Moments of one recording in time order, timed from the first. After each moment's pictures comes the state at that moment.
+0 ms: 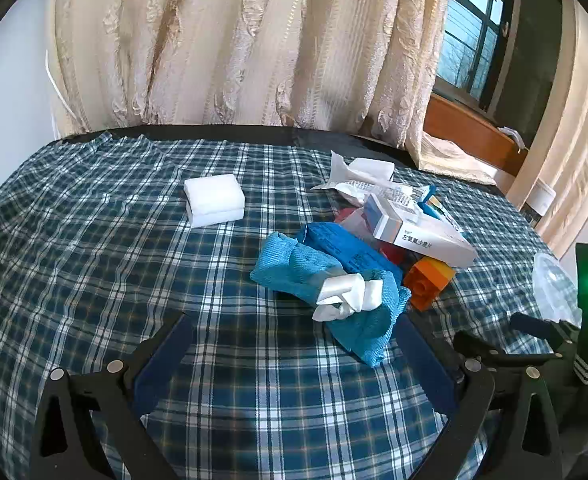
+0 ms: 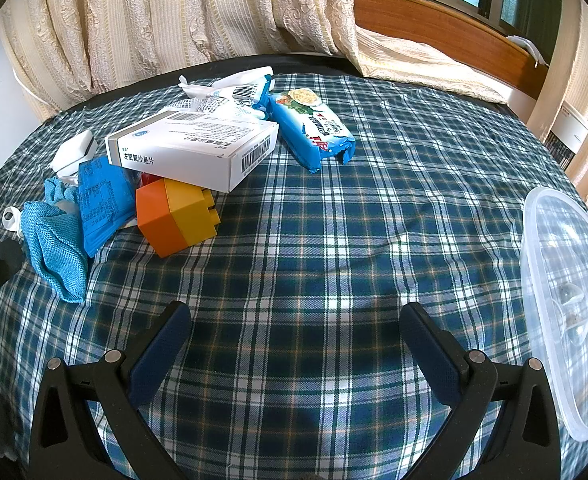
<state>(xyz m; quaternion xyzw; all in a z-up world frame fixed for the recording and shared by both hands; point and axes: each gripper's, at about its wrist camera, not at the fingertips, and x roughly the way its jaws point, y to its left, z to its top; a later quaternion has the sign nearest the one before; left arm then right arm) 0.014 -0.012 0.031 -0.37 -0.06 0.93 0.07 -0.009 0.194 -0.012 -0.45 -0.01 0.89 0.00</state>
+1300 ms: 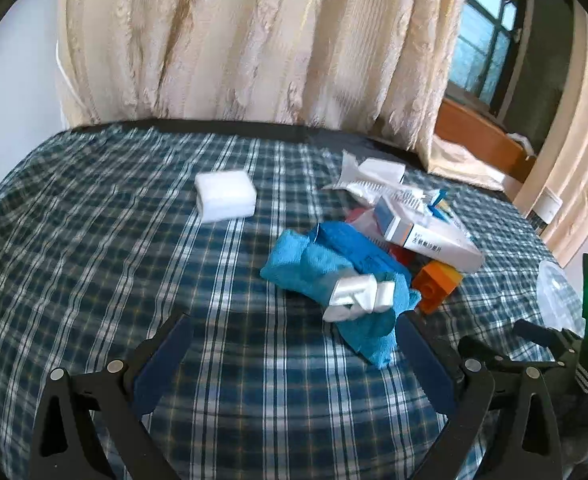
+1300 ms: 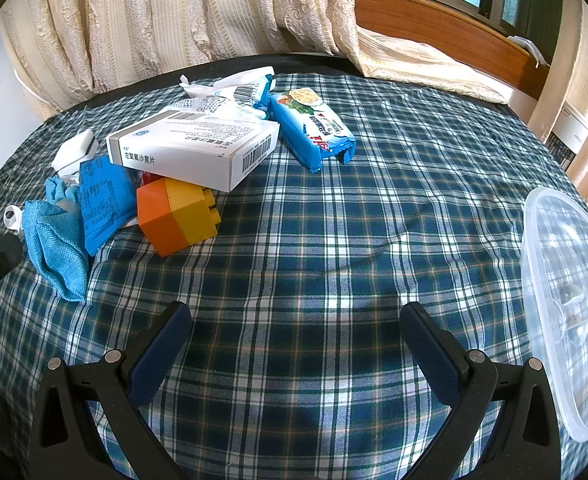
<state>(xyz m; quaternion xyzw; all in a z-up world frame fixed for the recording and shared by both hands) 0.013 -0.017 0.030 -0.38 -0.09 0.92 0.05 -0.009 0.193 -0.011 -0.45 -0.01 0.89 0.01</state>
